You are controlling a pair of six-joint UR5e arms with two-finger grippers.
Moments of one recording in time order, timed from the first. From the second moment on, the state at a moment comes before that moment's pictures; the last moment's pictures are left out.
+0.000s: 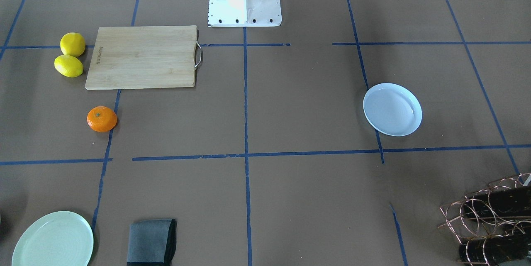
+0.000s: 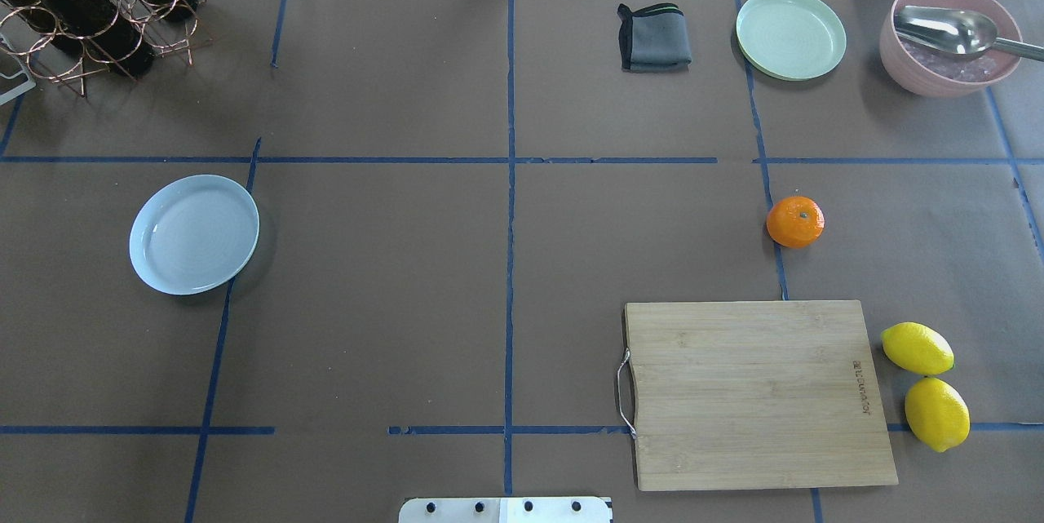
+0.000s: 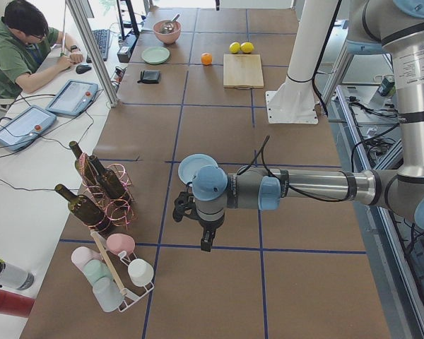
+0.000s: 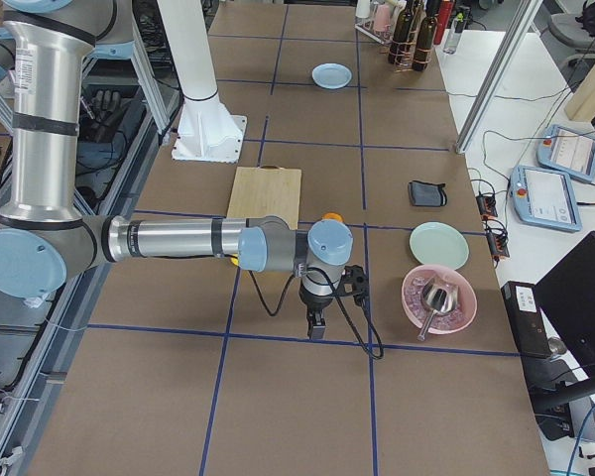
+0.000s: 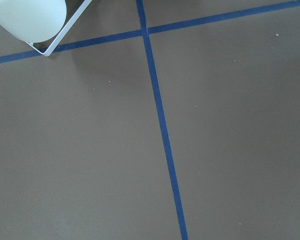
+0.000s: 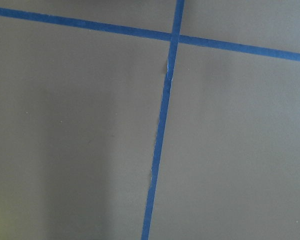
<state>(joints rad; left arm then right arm) -1.56 -1.34 -1.82 -1.57 -2.38 0.18 1.48 -1.70 1.76 -1.65 2.29 -0.08</state>
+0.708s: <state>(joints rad) -1.56 -1.34 -1.83 -1.58 -2.34 0.18 1.48 -1.70 1.78 -1.65 2.29 -0.08</state>
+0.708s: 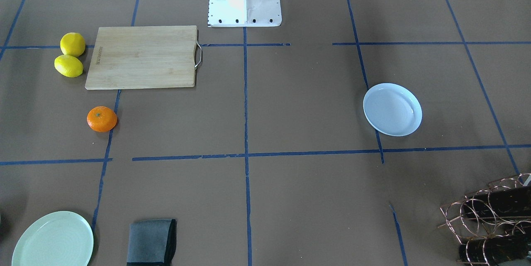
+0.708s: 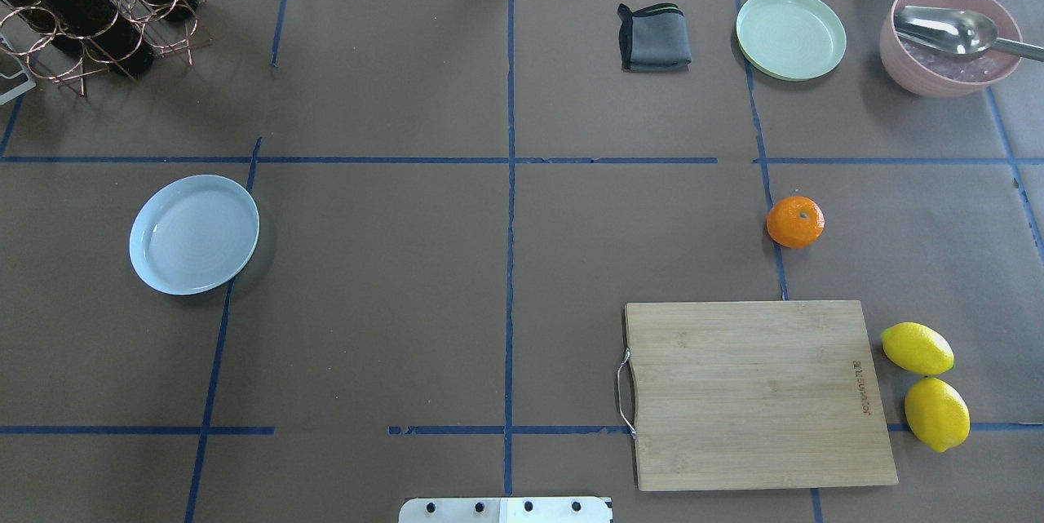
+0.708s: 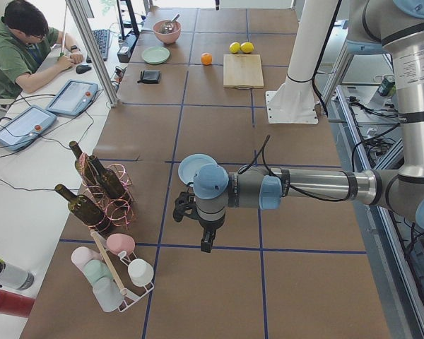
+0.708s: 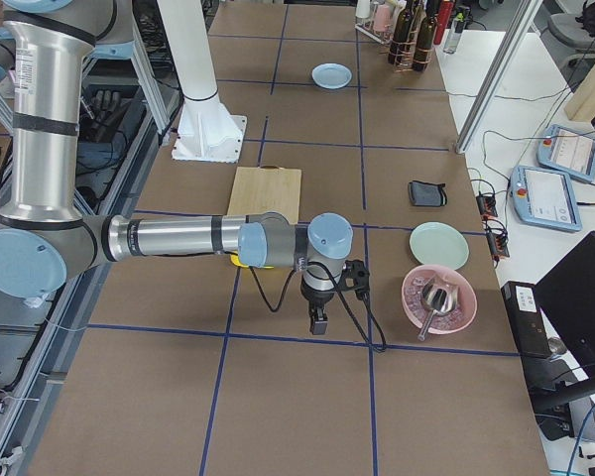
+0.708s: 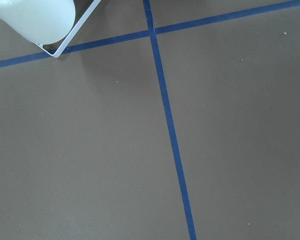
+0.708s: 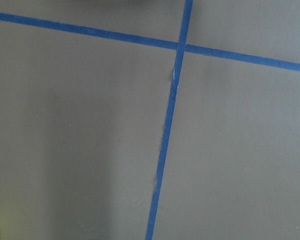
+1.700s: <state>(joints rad) -1.57 -1.51 -1.81 -1.97 -2.35 0.15 1.48 -1.56 1.79 -1.55 2.30 0.03</state>
